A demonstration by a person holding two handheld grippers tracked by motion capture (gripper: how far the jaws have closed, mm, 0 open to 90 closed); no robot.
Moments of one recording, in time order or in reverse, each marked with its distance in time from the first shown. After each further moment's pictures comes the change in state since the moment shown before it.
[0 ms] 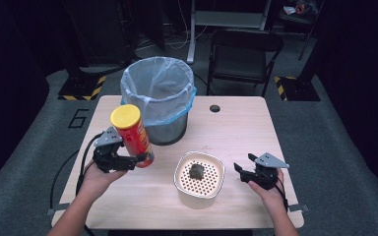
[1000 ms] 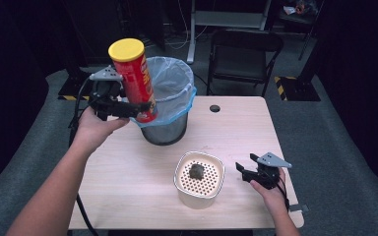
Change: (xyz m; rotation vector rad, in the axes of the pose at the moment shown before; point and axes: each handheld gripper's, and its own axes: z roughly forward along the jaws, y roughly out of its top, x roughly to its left) left arm 0.016 0.147 -0.023 -0.004 0.035 0.006; right arm -0.007 -0.002 -0.001 0.002 -0.006 0.019
